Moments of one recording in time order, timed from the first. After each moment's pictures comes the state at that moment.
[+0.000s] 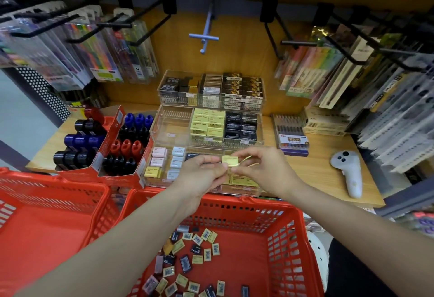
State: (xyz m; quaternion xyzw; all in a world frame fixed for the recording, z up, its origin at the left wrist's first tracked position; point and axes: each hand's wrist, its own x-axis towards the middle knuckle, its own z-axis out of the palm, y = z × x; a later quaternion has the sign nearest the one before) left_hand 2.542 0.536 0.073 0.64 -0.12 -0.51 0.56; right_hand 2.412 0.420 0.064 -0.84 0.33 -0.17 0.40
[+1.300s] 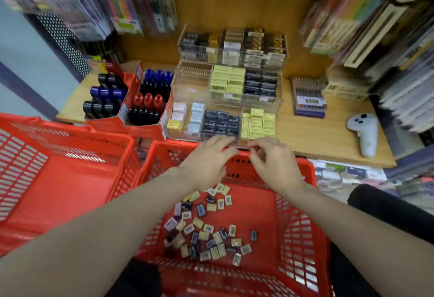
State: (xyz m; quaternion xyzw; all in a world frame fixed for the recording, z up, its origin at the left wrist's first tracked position) left_hand 2.552 0.600 0.023 0.70 -0.70 -0.14 0.02; right_hand 2.389 0.487 0.004 -0.90 0.32 -0.21 0.19
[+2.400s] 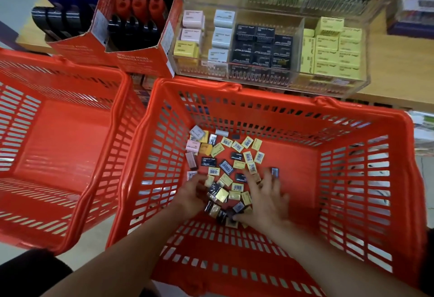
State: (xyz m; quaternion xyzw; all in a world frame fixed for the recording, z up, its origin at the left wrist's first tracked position) left_hand 2.544 0.729 -0.205 0.79 -0.13 -0.55 0.24; right_hand 2.379 0.622 -0.201 -0.85 0.41 0.25 0.23
